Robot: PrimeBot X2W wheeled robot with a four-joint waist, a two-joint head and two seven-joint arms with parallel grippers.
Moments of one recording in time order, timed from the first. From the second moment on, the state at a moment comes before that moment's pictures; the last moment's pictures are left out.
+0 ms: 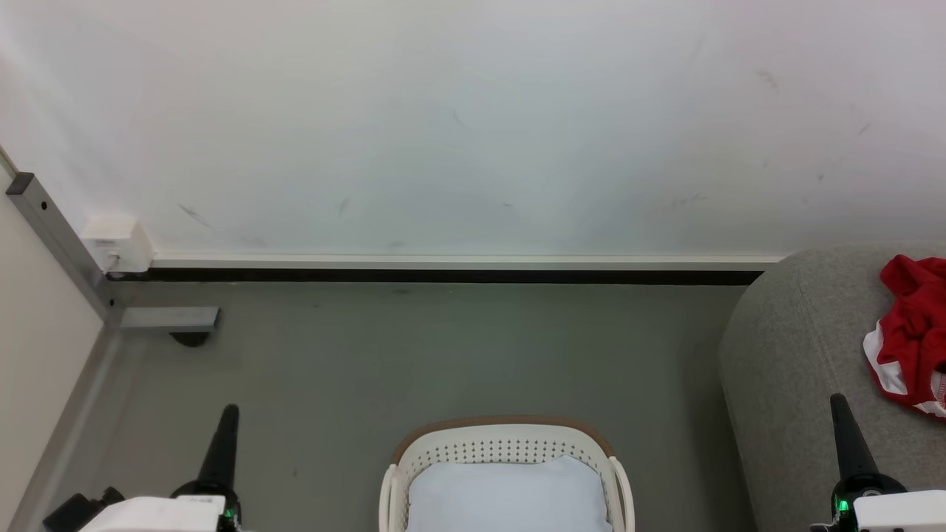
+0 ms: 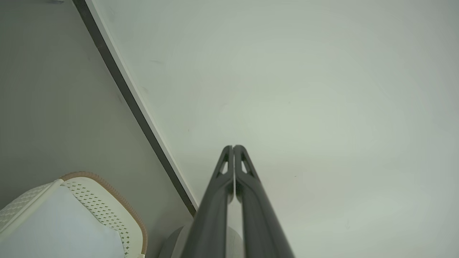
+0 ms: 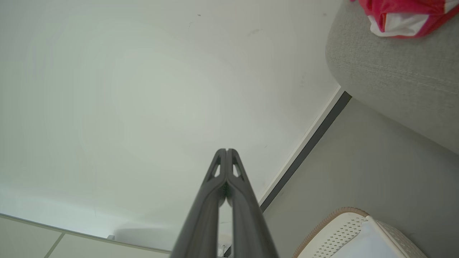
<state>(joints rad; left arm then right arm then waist) -0.08 0.07 0.09 0.23 -1.33 -0.10 0.03 -0.08 -0.13 0.04 0.23 1.42 0.13 -0.05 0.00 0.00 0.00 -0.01</state>
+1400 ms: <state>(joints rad) -0.11 0.05 0.12 0.22 -1.60 -0.10 0.11 -0.11 -0.16 0.04 0.24 1.74 0.13 -0.01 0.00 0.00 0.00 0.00</state>
